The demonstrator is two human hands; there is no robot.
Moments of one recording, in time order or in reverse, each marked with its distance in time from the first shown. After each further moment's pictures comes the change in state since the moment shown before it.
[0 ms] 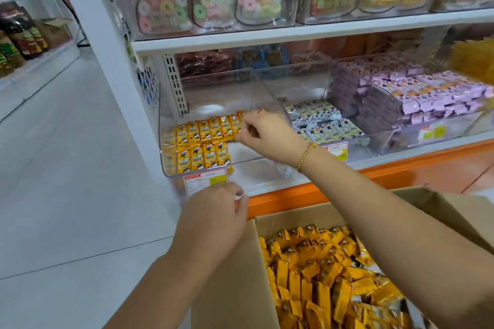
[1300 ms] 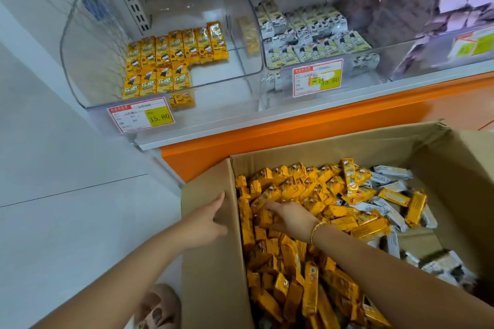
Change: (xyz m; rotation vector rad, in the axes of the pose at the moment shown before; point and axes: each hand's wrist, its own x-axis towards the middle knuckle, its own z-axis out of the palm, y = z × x) left_hand -0.023 -0.049 0.188 -0.513 -0.899 -0.439; right_hand -0.246 0.132 0.193 0.093 -0.695 0.290
